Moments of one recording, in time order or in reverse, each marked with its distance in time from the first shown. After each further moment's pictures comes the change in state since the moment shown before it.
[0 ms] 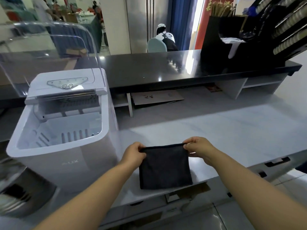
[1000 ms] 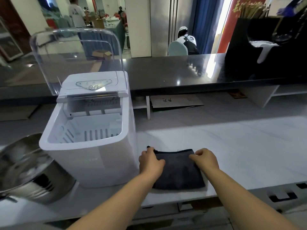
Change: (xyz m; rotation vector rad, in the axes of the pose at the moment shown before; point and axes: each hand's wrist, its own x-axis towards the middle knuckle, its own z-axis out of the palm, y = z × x) left_hand -0.015 0.007 0.016 0.194 0.193 -0.076; right_hand 0.029 0.021 0.050 -0.319 0.291 -0.005
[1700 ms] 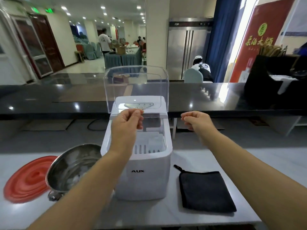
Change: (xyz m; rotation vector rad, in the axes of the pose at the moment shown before) left_hand -0.050 0.023 -0.254 -0.835 0.382 0.464; right_hand -0.072 -0.235 0.004 0.443 -0.134 -0.446
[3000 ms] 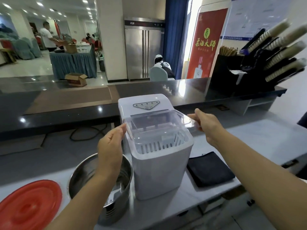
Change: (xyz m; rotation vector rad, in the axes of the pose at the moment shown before) left_hand 0.035 -0.043 -0.149 -0.075 -0.207 -0.087; right_hand -0.077 -0.029 0.074 -0.002 0.338 0.154
